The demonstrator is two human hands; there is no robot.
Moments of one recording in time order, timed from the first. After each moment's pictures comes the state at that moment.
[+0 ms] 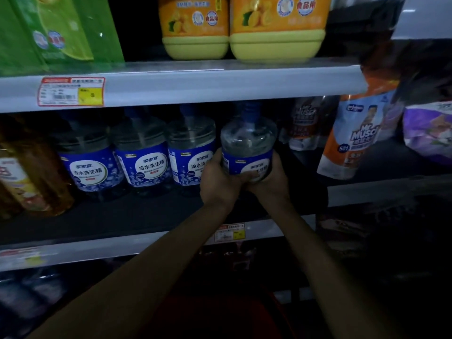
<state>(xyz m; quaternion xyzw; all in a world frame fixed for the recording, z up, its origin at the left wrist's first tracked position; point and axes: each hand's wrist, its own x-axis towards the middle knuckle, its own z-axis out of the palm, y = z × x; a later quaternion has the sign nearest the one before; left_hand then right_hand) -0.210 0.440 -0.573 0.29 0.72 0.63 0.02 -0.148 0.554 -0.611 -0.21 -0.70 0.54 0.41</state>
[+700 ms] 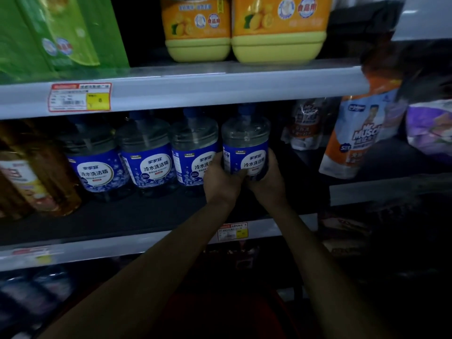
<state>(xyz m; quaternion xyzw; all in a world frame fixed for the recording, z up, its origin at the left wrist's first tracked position) -0.221 0.446 -0.580 0.26 0.77 0.59 0.01 -0.161 0.559 -0.618 -0.19 -0.73 0.52 0.41</state>
